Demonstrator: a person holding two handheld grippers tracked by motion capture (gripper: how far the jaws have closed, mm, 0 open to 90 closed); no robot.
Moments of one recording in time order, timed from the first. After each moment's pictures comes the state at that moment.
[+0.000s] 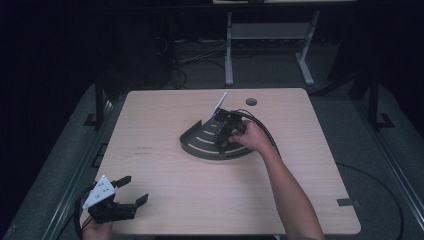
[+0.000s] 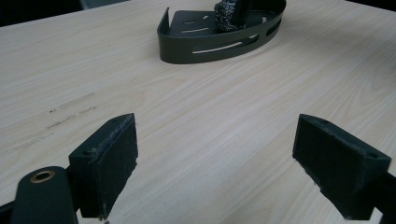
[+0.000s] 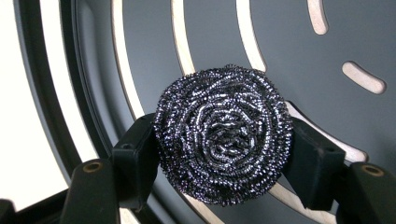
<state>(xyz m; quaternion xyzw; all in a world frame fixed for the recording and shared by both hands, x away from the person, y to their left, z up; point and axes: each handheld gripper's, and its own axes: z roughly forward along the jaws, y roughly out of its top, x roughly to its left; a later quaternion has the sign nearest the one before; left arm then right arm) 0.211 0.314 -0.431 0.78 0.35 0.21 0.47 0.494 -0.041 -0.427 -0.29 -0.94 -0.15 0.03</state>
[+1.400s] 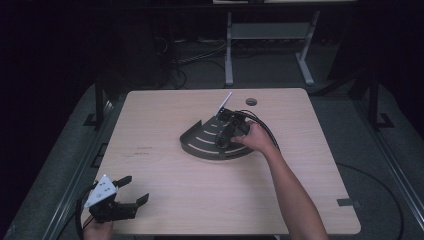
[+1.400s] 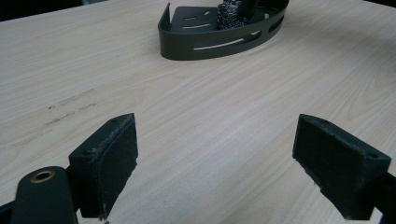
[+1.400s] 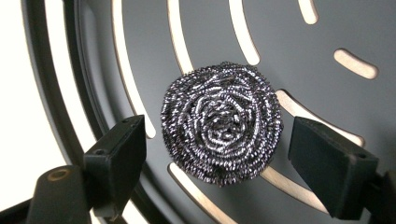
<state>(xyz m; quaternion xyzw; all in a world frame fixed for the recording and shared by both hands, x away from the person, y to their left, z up) 0.212 0.313 -0.432 0.78 0.36 0.21 0.47 0.492 -0.053 -0.426 -0.31 -0.94 -0.17 0.03</state>
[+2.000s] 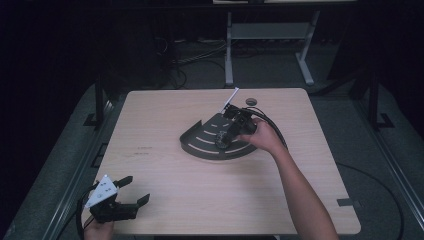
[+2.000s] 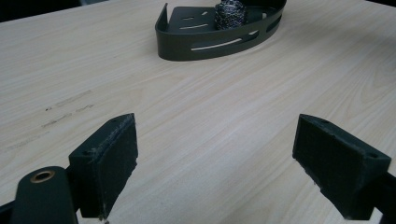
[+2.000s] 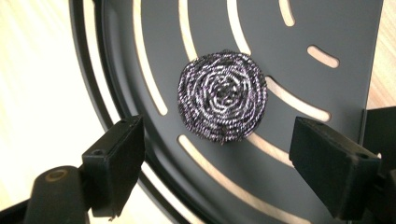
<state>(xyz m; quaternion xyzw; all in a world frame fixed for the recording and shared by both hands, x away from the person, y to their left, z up) 0.212 0.311 -0.432 0.78 0.35 0.21 0.47 0.476 -0.070 -0.396 -0.30 -0.94 -0.19 0.01</state>
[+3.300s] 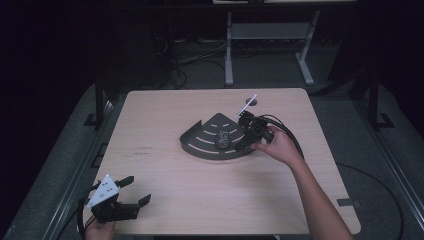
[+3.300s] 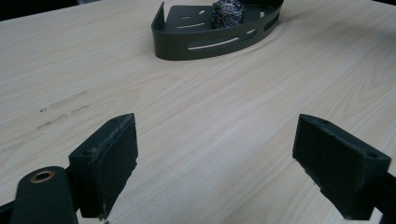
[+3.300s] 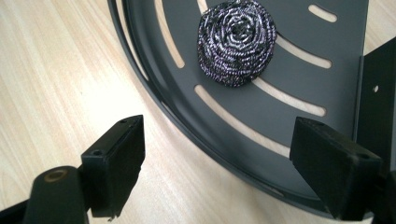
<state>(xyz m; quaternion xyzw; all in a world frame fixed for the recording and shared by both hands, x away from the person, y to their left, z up) 0.213 0.308 -0.433 0.79 0.35 0.21 0.47 0.434 -0.111 -0.387 -0.30 -0.93 -0.22 0.00</state>
